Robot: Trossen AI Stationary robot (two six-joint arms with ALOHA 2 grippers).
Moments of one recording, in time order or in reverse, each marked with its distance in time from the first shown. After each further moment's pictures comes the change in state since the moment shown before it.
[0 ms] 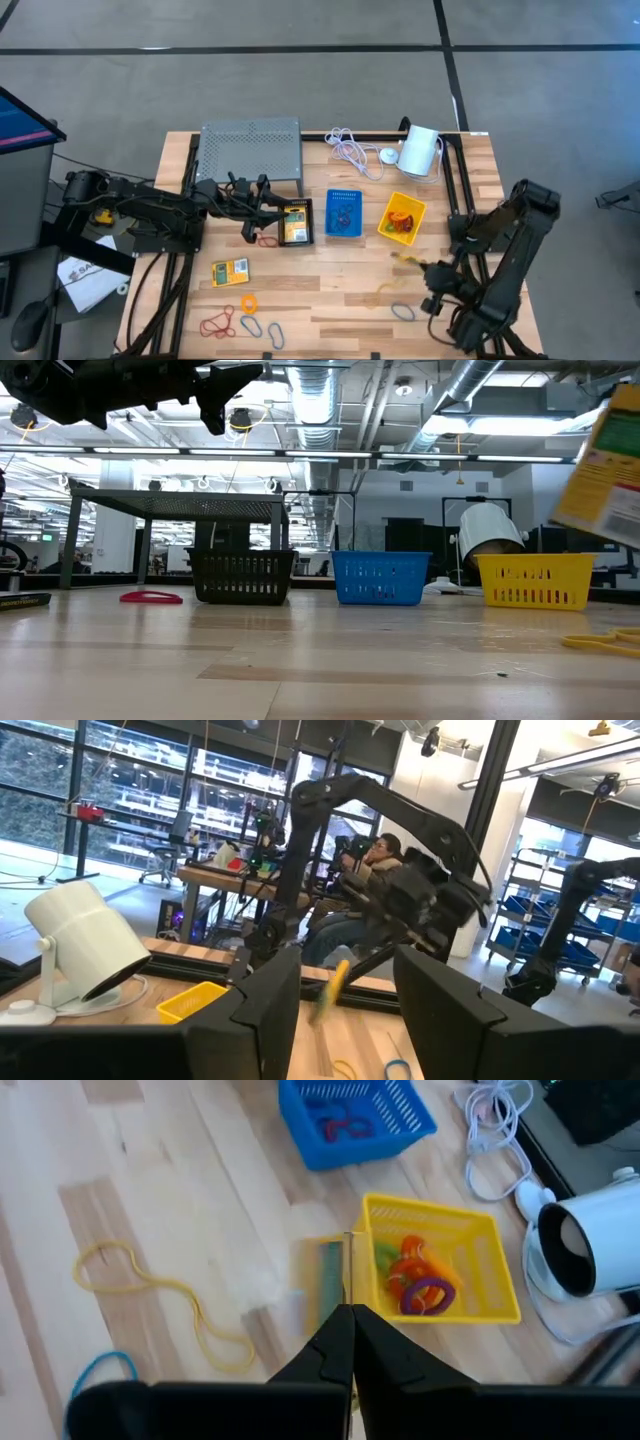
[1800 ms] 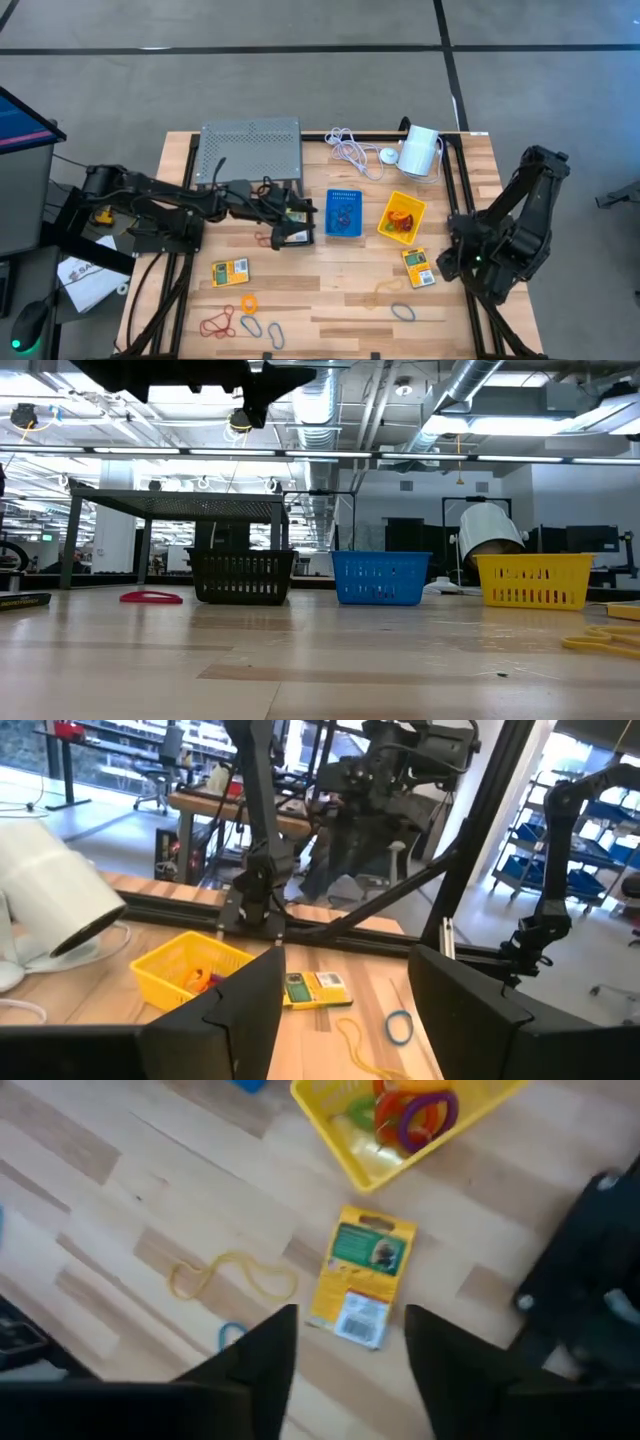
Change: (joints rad) left arm -0.059 0.208 0.301 -0.313 -0.013 0.030; right arm -0.057 -0.411 -0.098 0.046 -0.315 0.528
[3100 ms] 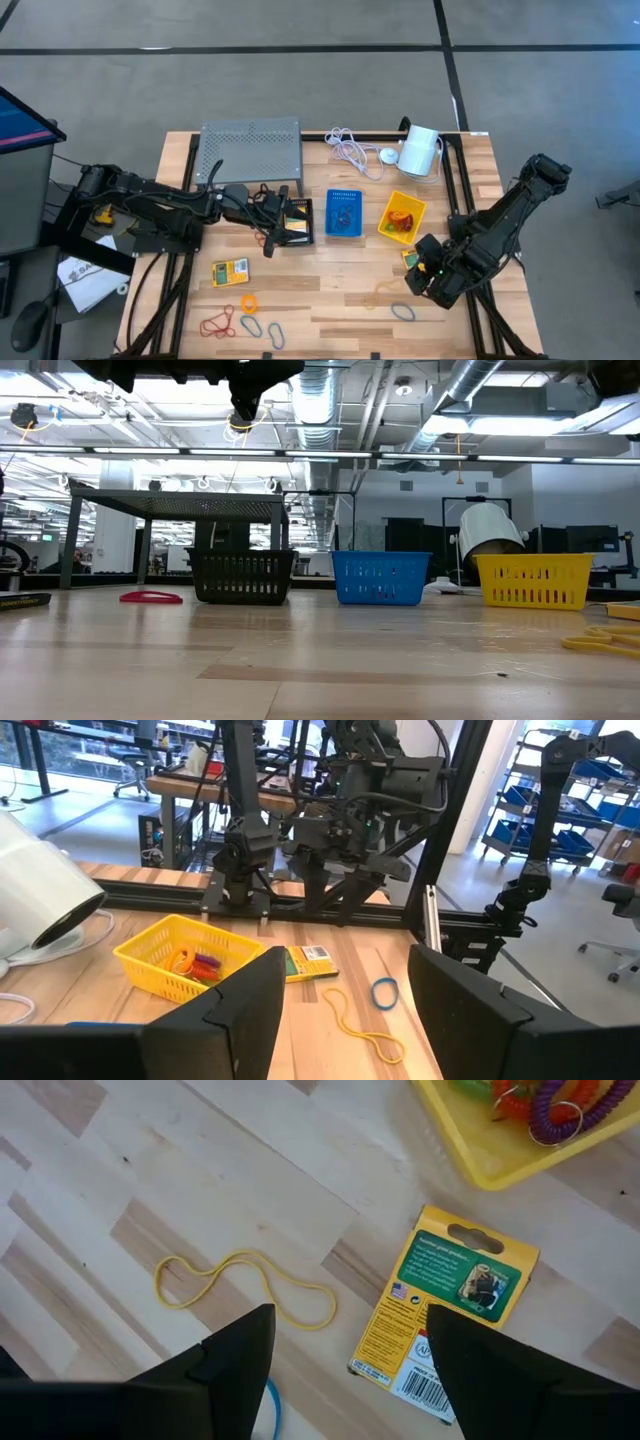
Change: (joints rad) left arm -0.049 -0.058 -0.002 -0.115 0.000 0.058; right arm -0.191 0.112 -0.261 0.499 -0.036 -0.373
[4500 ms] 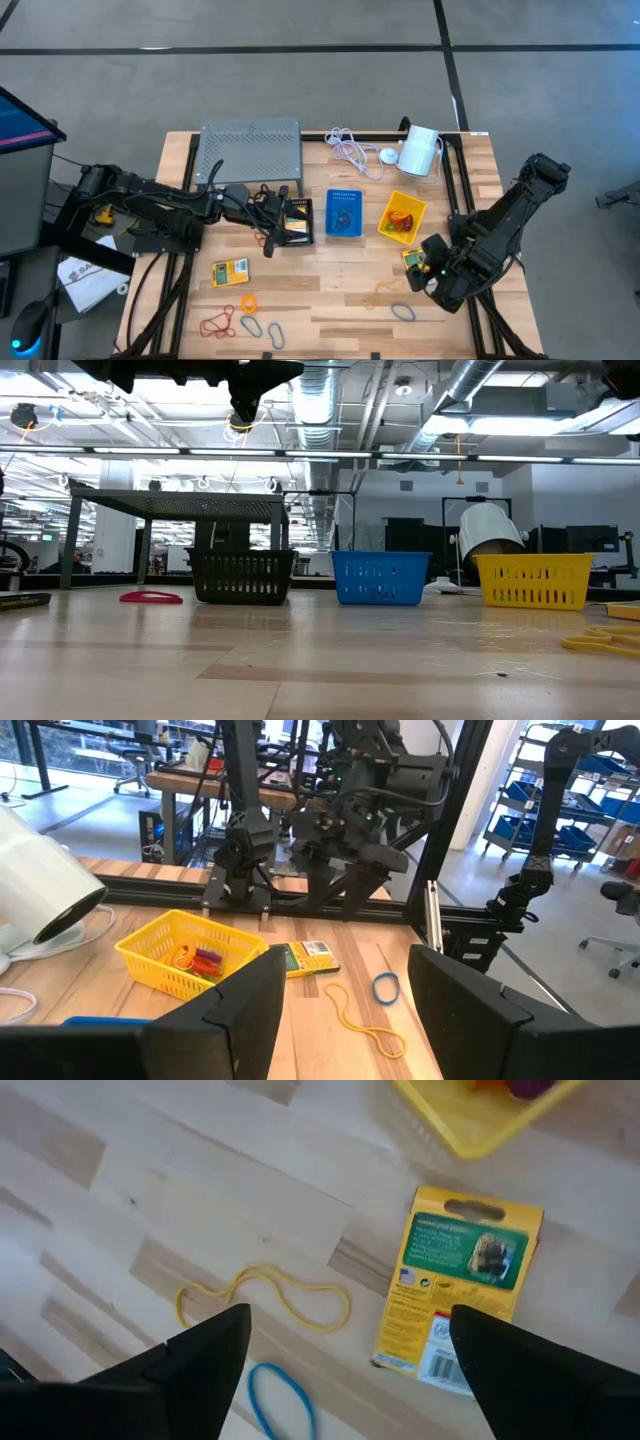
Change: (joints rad) left arm 0.000 0.001 0.000 -0.011 0.000 0.002; right arm 0.048 0.000 -0.014 -0.006 0.037 0.286
